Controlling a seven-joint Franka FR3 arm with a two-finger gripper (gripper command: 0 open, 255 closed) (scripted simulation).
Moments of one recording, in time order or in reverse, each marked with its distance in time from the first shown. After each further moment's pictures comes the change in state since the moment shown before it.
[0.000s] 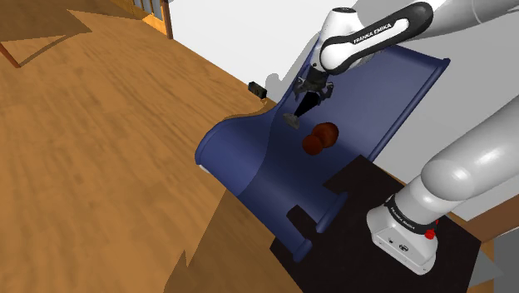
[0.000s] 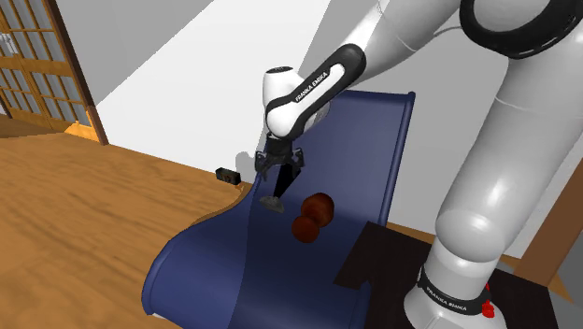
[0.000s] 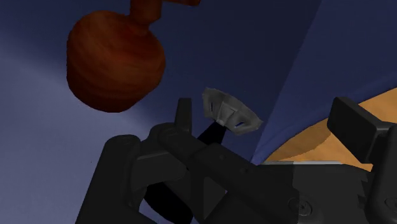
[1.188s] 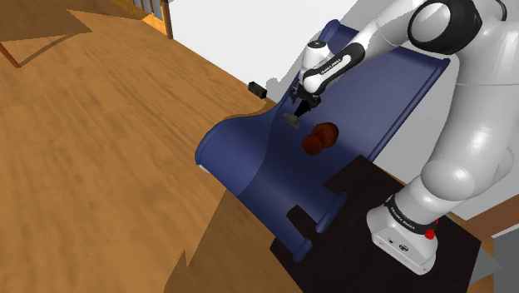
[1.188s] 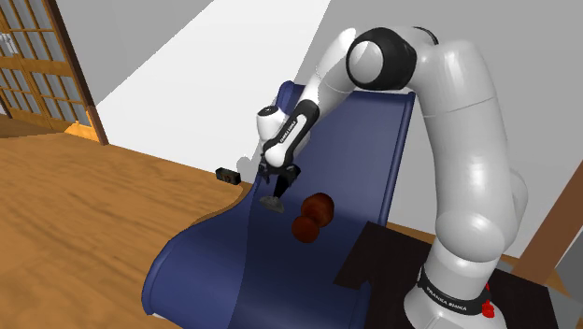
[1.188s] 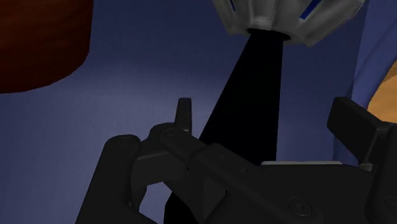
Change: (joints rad) arm 0.004 0.552 -0.179 0.382 -0.286 0.188 0.524
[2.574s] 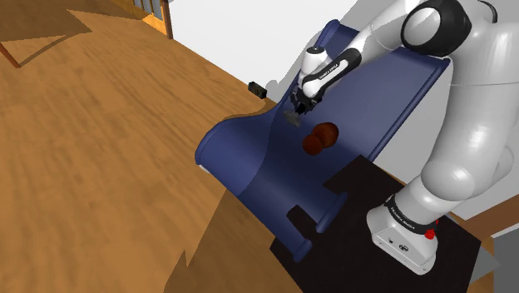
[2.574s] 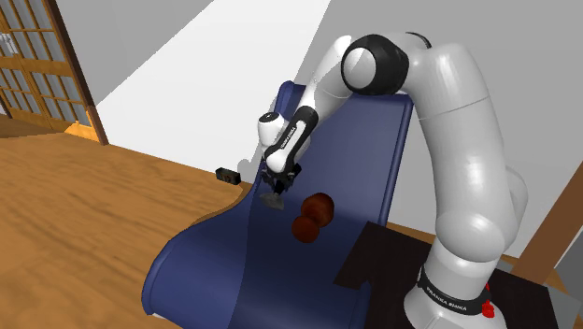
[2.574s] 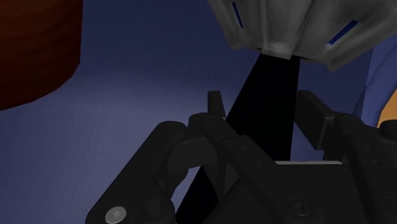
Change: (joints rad) arm 0.002 0.044 -0.010 0.007 -0.012 0.036 0.016
